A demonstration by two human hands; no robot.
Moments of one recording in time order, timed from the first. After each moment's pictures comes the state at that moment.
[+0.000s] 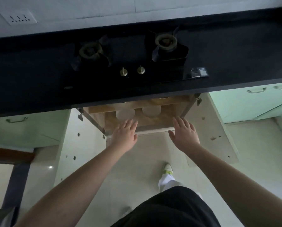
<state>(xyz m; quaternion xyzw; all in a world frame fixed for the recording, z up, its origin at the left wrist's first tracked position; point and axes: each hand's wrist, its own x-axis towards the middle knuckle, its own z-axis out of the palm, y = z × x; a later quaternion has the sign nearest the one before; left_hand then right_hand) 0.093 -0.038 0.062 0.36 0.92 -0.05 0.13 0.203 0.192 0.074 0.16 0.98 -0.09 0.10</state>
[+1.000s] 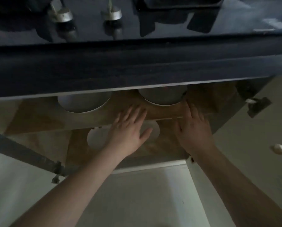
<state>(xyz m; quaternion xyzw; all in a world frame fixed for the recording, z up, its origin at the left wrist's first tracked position) -0.080 0.120 -0.221 0.38 0.92 0.03 -0.02 0.015 0.306 -0.209 0.20 0.96 -0.12 -0.12</state>
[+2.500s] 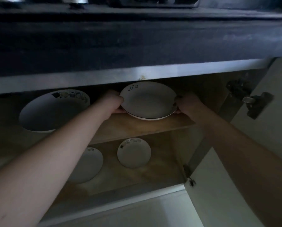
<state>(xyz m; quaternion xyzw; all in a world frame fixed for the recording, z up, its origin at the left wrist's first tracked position) -0.207 0.207 -0.217 0.06 0.80 0.57 0.21 -0.097 0.420 -0.225 0.31 0.84 -0.43 -0.11</state>
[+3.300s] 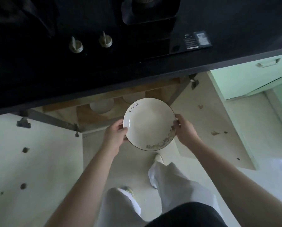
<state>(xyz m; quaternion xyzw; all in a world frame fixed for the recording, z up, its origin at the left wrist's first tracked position) 0.053 0.055 -0.058 -0.13 0.73 0.57 0.37 0.165 0.273 -0.060 0.39 0.82 -0.40 0.10</state>
